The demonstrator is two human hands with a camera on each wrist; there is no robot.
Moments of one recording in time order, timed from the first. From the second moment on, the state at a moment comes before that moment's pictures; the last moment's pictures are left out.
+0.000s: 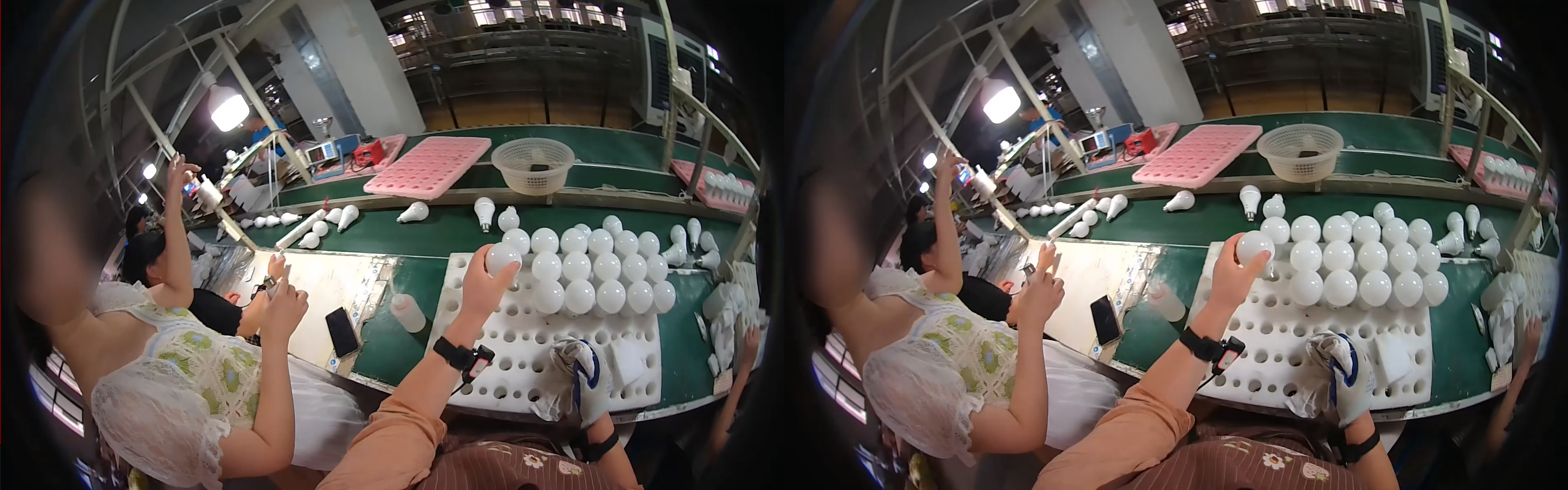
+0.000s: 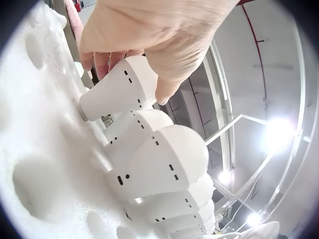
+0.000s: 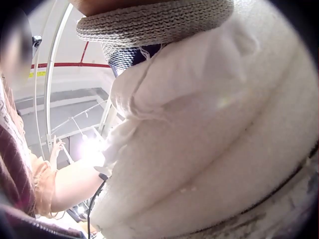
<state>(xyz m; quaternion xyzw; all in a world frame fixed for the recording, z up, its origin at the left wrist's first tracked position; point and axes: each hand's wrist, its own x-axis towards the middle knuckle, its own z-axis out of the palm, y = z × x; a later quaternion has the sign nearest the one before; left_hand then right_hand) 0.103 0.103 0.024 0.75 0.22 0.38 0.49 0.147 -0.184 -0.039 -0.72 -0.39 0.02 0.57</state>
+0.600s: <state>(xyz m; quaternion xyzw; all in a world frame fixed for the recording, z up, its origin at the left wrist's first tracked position) 0.046 -0.014 -0.016 0.33 0.05 -0.05 0.94 0.130 -0.136 0.031 -0.59 -0.41 0.12 0.68</state>
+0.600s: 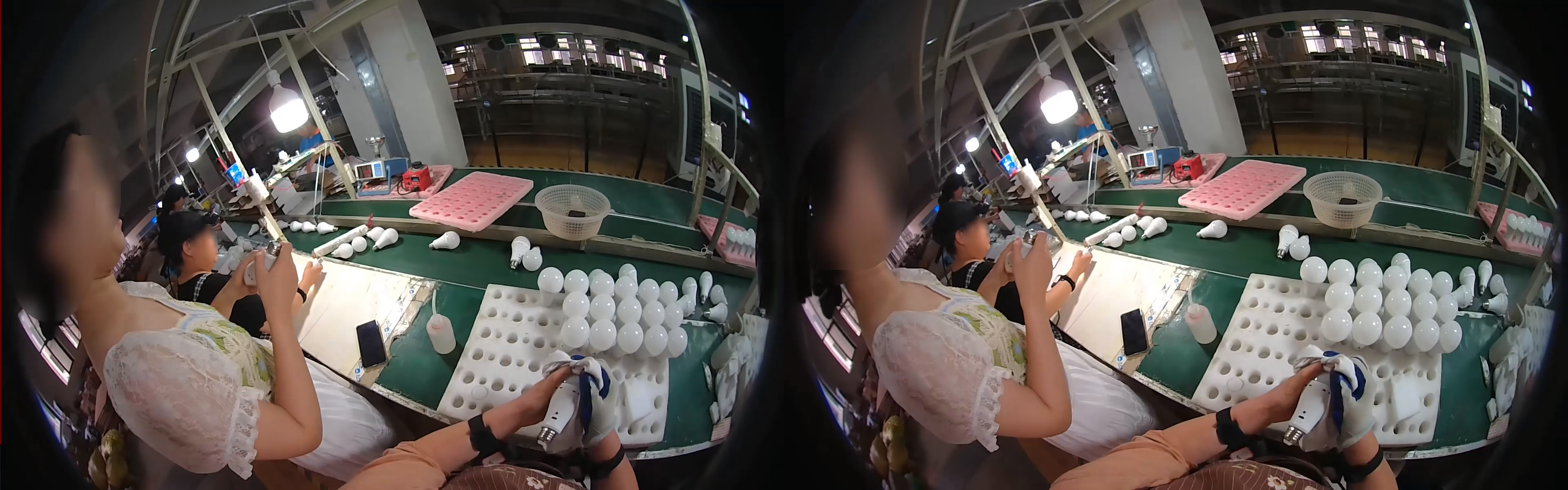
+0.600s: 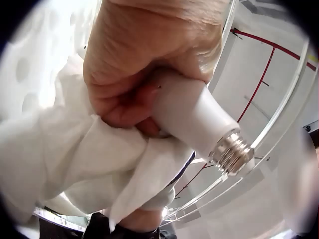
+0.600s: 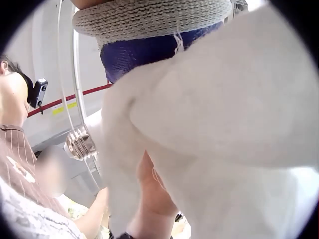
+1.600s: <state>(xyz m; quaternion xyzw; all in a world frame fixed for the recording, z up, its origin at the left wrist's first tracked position) 0.026 -0.030 -0.005 0.58 0.09 0.29 0.75 0.143 -0.153 -0.011 -0.26 -0.05 0.39 0.88</state>
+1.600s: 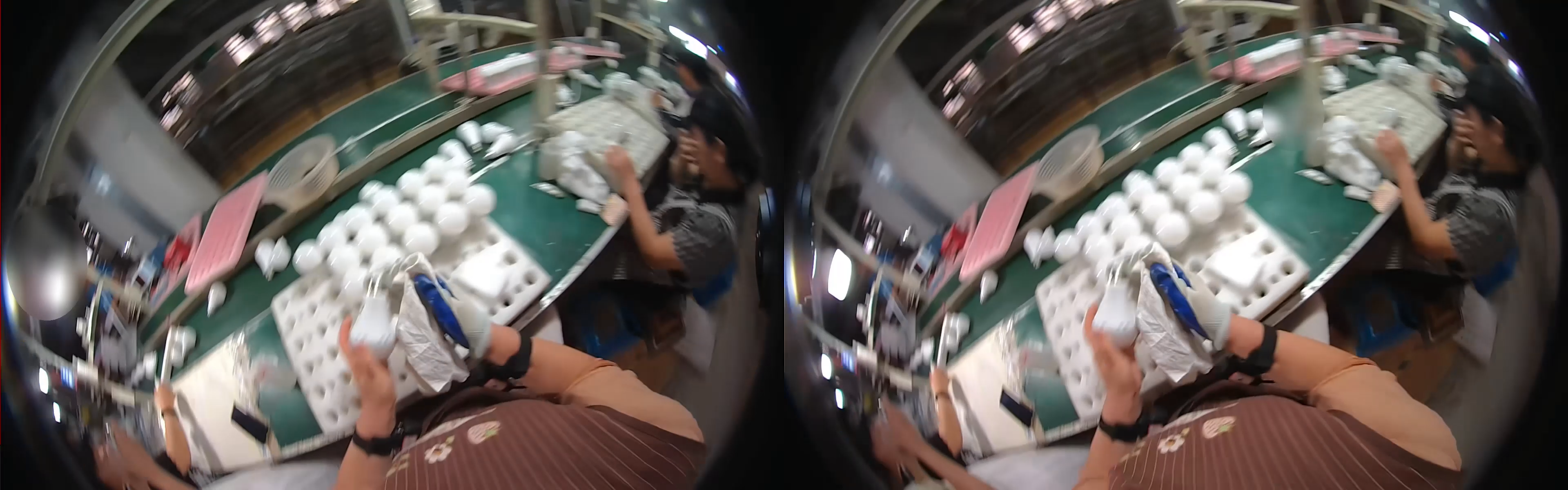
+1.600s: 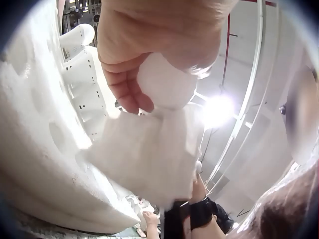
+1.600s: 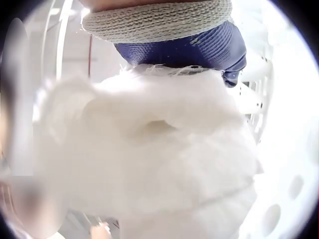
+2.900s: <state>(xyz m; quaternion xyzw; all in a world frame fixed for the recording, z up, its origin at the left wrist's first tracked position) 0.003 0.001 -0.006 0.01 -0.05 -0.03 1.00 0.166 -0.160 -0.001 -0.65 -0.19 0.13 0.72</state>
